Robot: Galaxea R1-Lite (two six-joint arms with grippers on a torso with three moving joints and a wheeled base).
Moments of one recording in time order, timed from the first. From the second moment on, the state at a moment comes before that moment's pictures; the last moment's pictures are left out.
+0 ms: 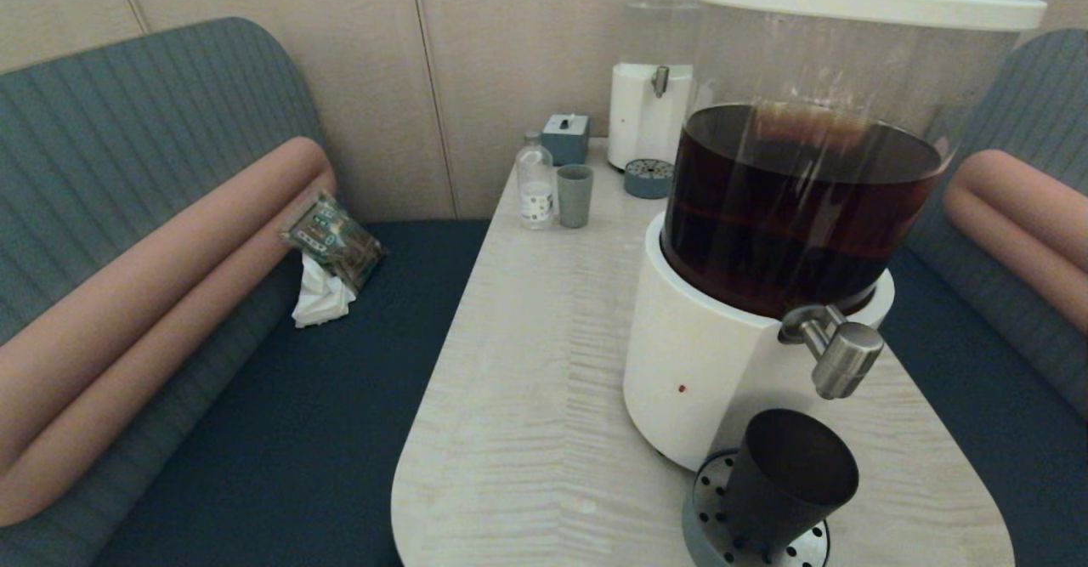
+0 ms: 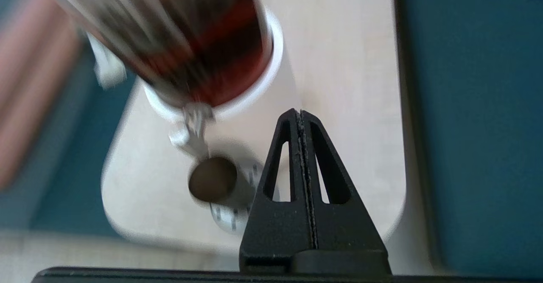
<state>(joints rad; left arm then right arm) 0.00 0.00 -0.02 0.03 -0.01 0.01 0.11 0.95 -1.53 0.85 0.02 0.28</state>
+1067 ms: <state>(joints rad) 0.00 0.00 -0.02 0.03 -0.01 0.01 0.30 1.29 -1.61 0.86 0.27 0.24</state>
